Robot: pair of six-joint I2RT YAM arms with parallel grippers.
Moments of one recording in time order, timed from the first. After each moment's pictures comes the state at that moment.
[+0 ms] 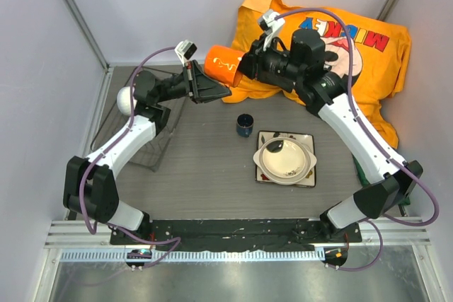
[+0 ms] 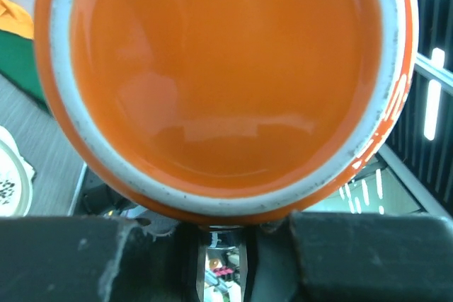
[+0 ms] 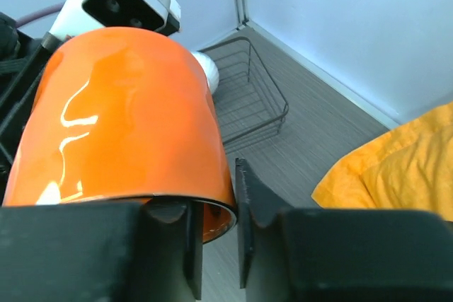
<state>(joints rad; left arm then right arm) -0.37 1.47 1.12 0.85 1.07 -1.59 0.52 1.50 1.68 -0.28 -0.43 0.08</state>
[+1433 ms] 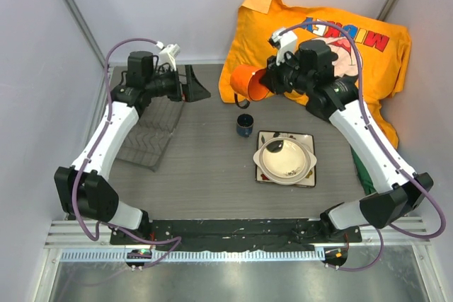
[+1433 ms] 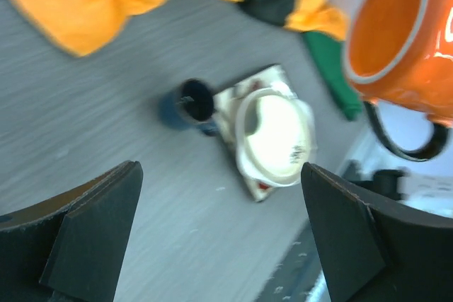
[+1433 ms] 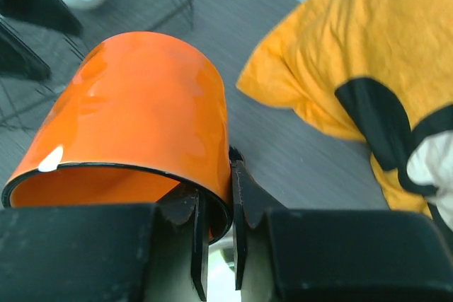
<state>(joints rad) -0.22 1.46 1.39 -0.39 0.75 -0.37 0.44 1.41 1.62 -0.55 -0.24 -0.05</state>
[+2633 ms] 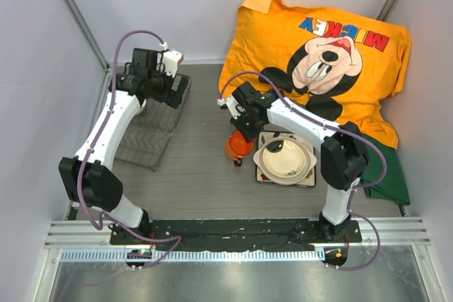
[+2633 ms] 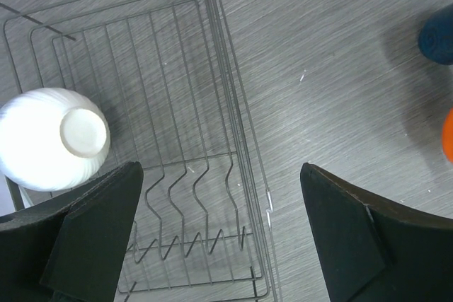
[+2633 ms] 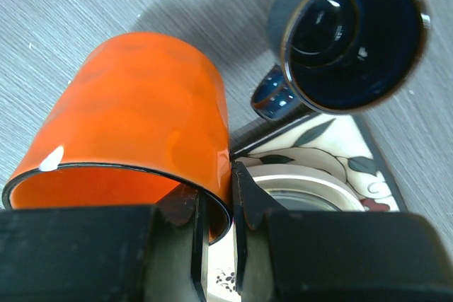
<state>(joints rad) -0.22 1.56 1.58 -0.81 0.10 0.26 0.68 1.83 1.52 -0.87 -0.06 -0.18</state>
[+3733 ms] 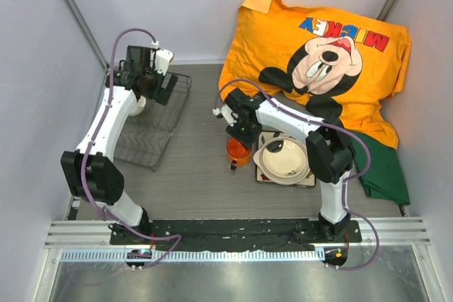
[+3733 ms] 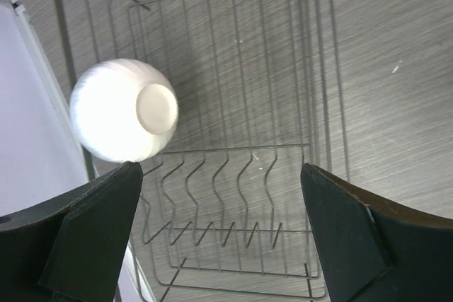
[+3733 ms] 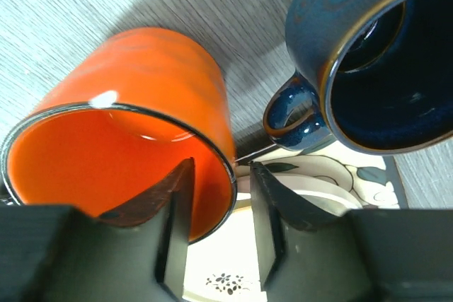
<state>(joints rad) -0.16 1.61 1.60 -0.80 -0.03 0.35 0.71 1.96 1.57 -0.94 0.00 -0.23</state>
